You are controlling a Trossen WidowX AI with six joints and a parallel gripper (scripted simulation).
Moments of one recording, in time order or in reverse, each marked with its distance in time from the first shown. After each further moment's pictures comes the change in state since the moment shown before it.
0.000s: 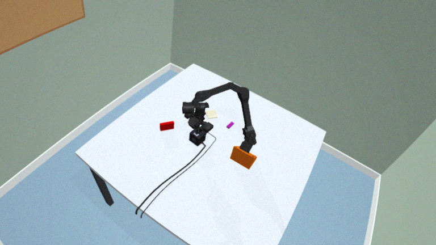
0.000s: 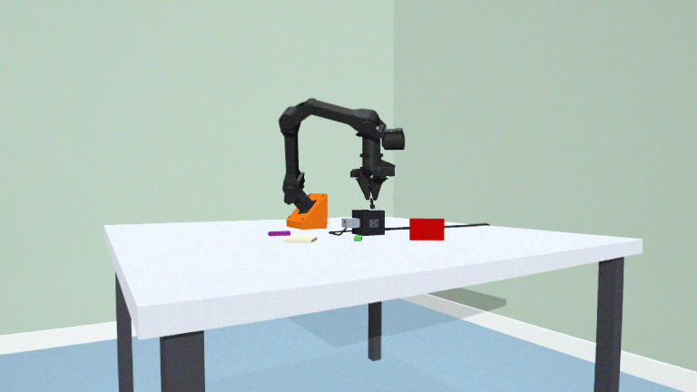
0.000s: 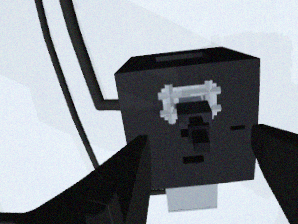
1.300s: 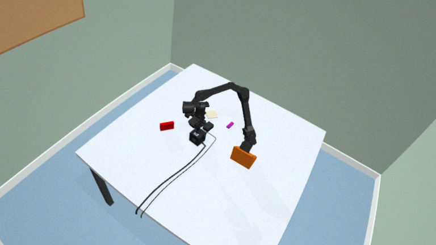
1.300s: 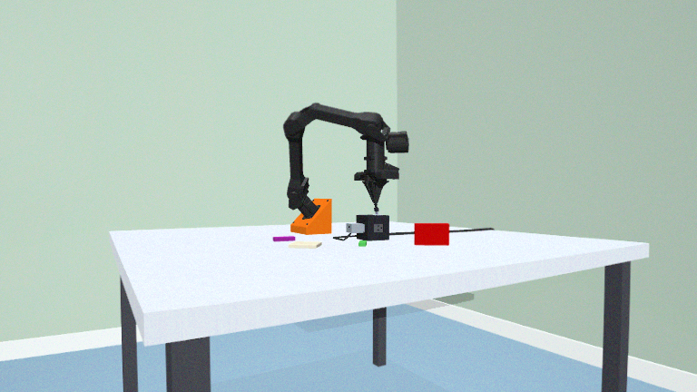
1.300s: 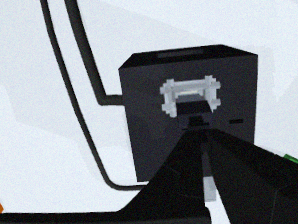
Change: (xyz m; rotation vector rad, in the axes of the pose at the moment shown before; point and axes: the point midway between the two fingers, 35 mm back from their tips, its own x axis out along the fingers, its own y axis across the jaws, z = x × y) arm -0.006 0.001 -0.001 -0.007 0.007 0.000
